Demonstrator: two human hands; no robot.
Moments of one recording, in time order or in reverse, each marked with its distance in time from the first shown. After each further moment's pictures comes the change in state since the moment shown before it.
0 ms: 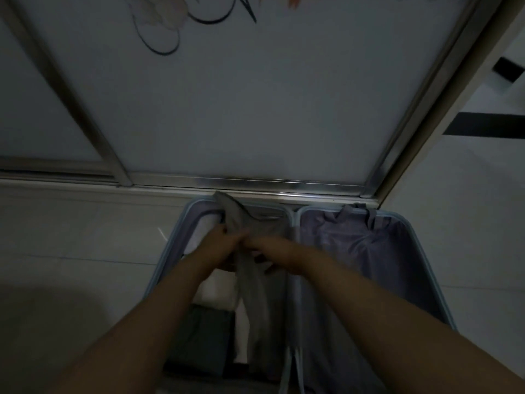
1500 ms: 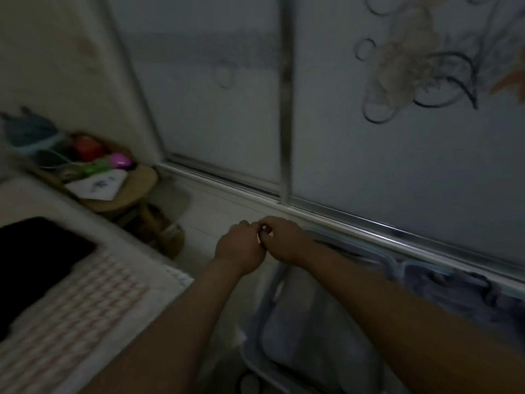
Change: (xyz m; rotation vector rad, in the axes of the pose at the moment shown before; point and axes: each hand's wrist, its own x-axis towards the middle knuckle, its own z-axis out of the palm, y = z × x) left_hand -0.150 -0.041 -0.275 0.880 0.540 0.210; right_hand 0.000 -0.272 0.196 -0.483 0.106 -0.611
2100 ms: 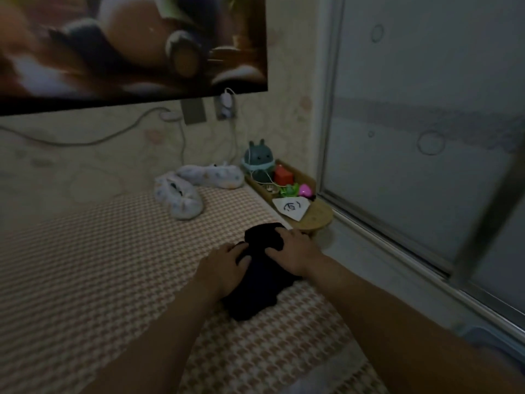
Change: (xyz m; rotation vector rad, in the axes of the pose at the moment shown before) left_hand -0.240 -0.311 -0.192 0.029 0.125 -0.632; right_hand 0.063 -0.350 0.168 -0.272 -0.305 -0.278
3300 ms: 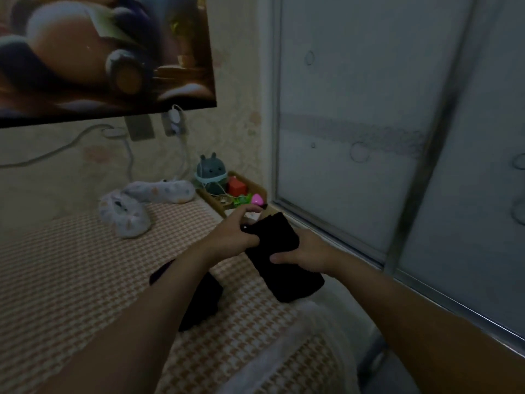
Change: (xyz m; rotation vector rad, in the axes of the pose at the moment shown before) left_hand -0.007 0.155 -0.071 -0.814 -0.142 0.322; right_hand -0.110 0.080 -0.098 0.565 0.059 -0.075
